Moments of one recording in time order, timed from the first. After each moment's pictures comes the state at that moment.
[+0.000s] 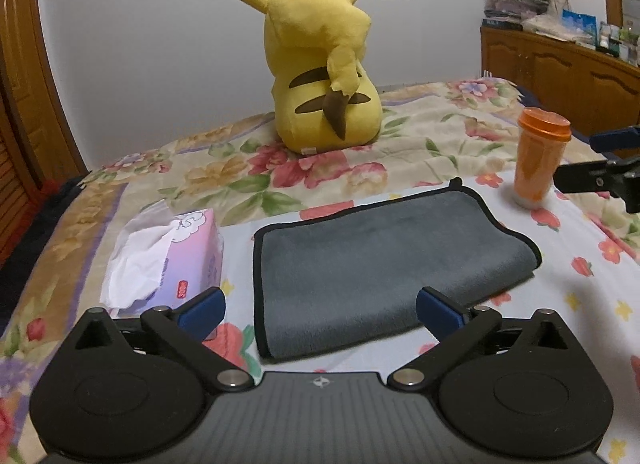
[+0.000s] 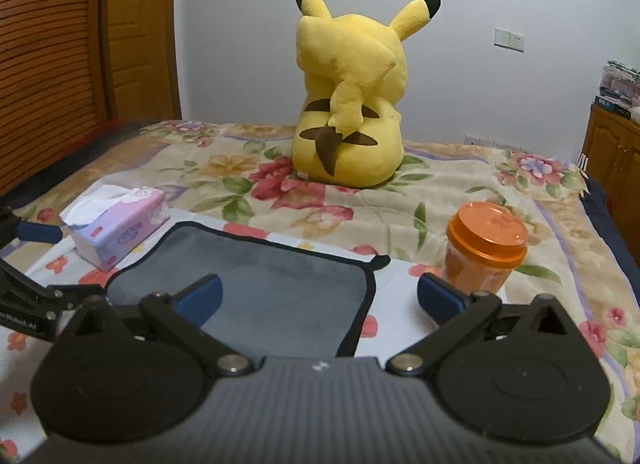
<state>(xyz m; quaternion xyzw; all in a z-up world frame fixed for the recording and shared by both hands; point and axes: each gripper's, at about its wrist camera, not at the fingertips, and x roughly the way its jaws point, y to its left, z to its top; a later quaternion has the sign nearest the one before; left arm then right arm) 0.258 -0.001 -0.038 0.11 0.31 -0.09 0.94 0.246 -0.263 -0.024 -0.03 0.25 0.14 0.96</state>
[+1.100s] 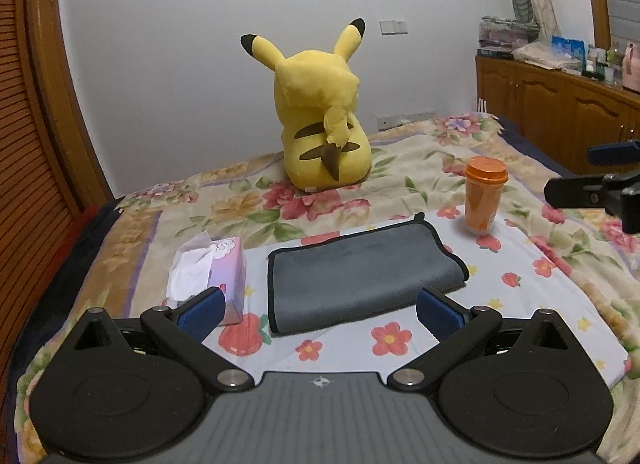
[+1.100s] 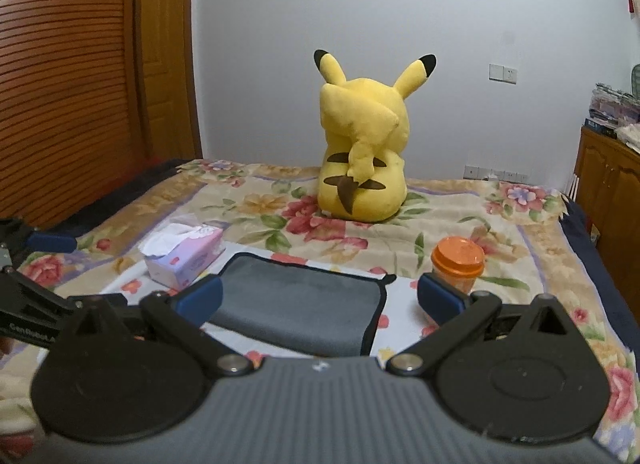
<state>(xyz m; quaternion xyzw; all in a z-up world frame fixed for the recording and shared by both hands) 0.134 -0.018 0.055 0.11 0.27 -0.07 0.95 0.134 -0.267 0.056 -0.01 0.22 0.15 0.96</state>
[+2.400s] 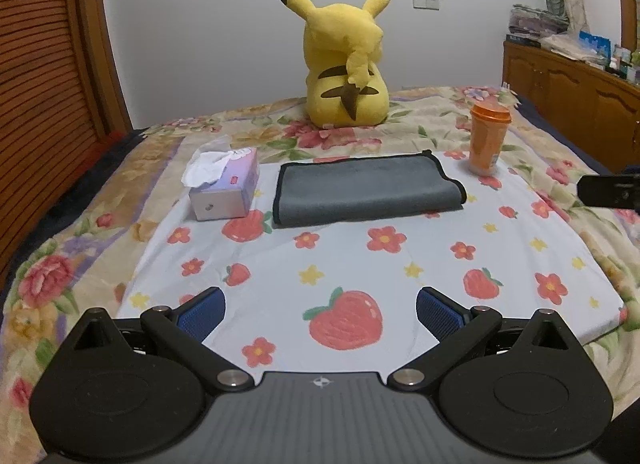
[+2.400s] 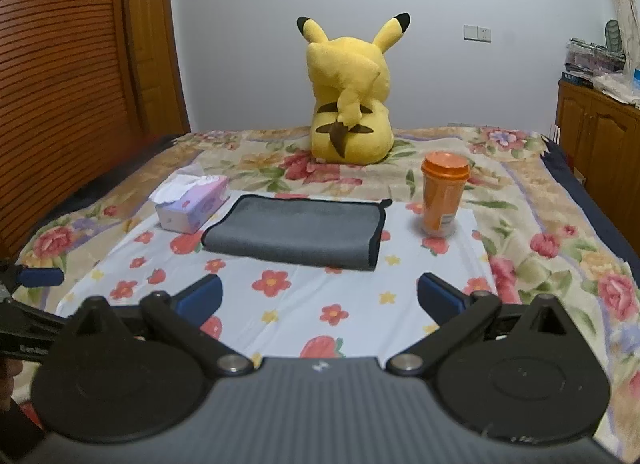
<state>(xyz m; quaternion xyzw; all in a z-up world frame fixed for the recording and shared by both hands) 0.052 -0.009 -0.015 0.06 0.32 -0.03 0.95 0.055 -0.263 0.004 0.02 0.26 0.12 0.96</state>
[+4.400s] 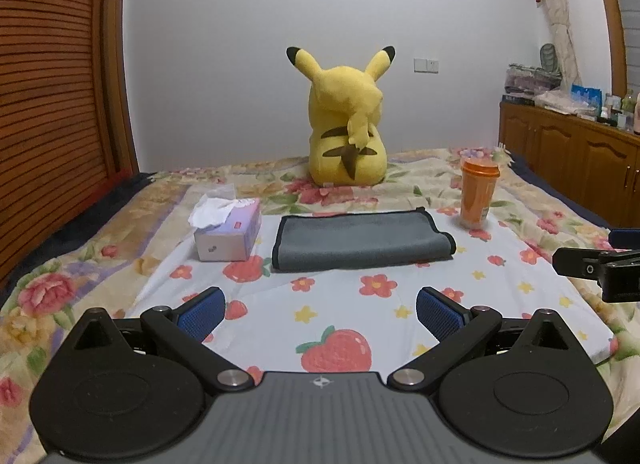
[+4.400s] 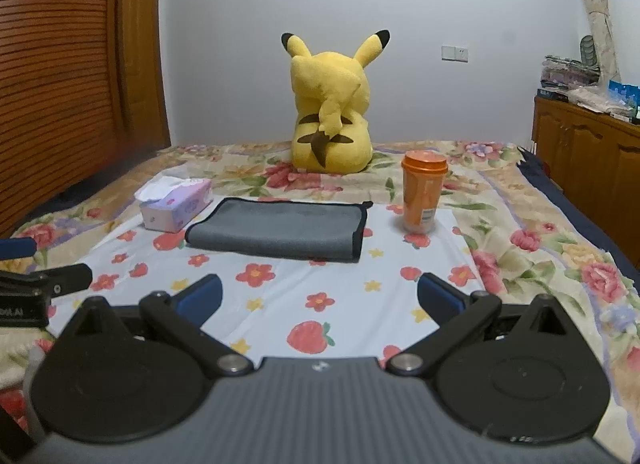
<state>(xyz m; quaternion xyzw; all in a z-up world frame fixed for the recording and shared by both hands) 0.017 -0.009 -0.017 0.04 0.21 -0.03 0.98 0.027 -0.262 -0.029 0.02 0.21 0.08 0.97</state>
